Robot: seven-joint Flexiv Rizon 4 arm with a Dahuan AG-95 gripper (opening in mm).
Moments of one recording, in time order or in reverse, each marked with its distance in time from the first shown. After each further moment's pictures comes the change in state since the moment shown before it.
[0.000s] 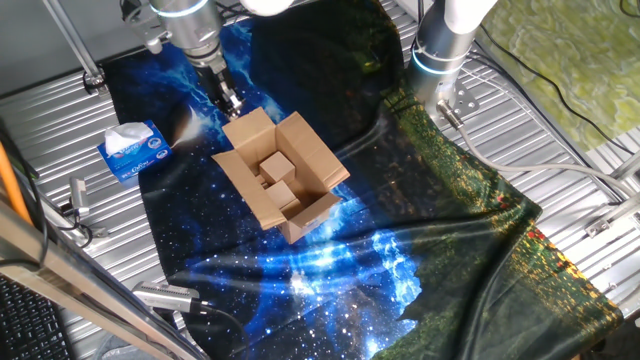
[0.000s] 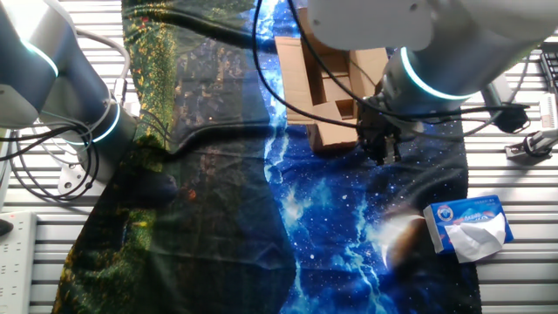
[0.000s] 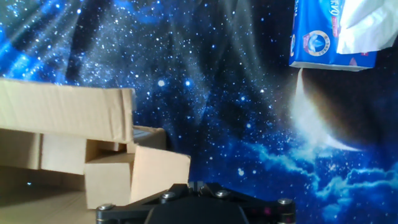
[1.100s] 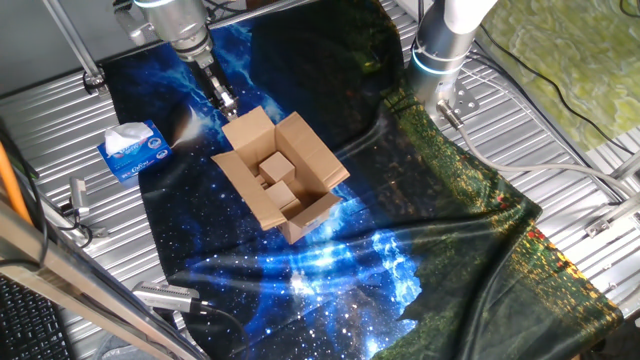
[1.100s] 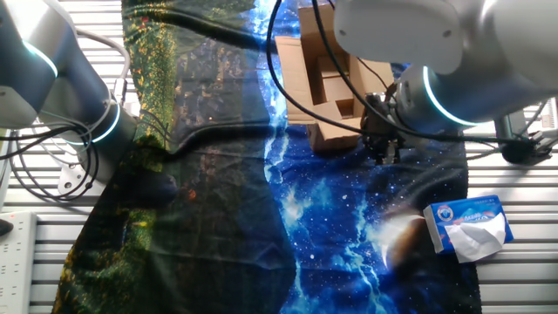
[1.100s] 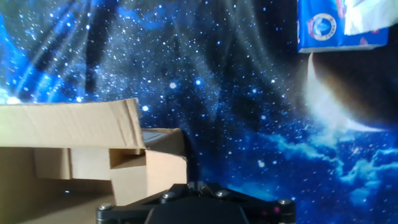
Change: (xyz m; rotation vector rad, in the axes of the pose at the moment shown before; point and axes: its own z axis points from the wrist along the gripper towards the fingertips) arm -0.002 0.010 -0.012 -0.151 0.030 0.153
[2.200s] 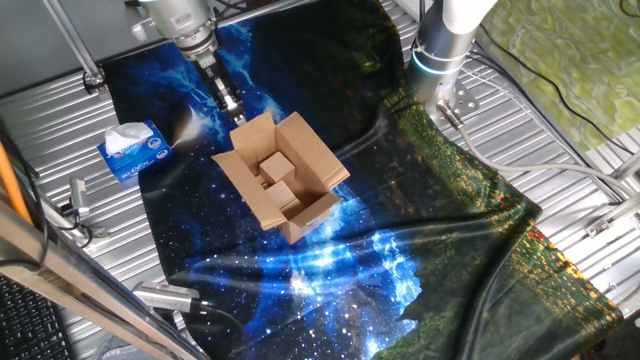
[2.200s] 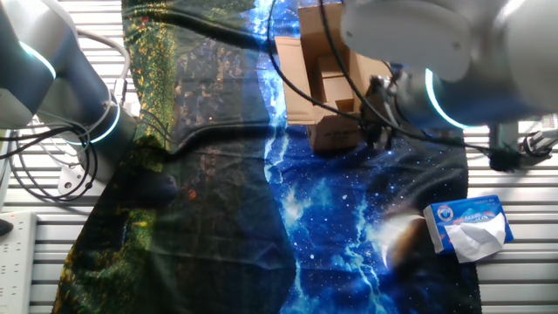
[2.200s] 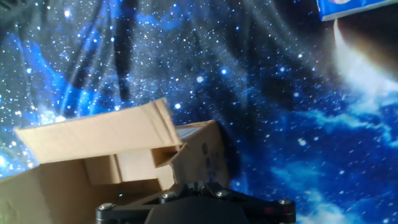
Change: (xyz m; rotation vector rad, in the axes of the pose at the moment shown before) arm 0.010 0.039 -0.005 -0.093 0.003 0.132
